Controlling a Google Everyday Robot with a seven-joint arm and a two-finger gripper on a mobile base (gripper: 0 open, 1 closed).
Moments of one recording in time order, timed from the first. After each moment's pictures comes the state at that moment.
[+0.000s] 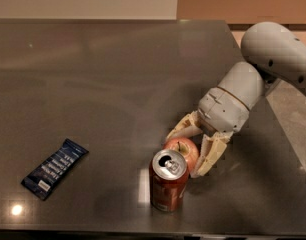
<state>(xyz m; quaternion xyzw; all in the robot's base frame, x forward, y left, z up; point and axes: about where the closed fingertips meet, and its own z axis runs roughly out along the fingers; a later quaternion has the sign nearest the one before) 0.389 -0.074 0.834 -0.78 0.46 0.39 0.17</state>
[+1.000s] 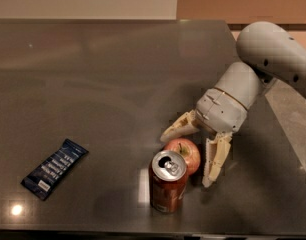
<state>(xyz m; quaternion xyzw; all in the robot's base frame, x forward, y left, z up) 0.386 -0.073 0.833 -0.79 0.45 0.38 0.16</state>
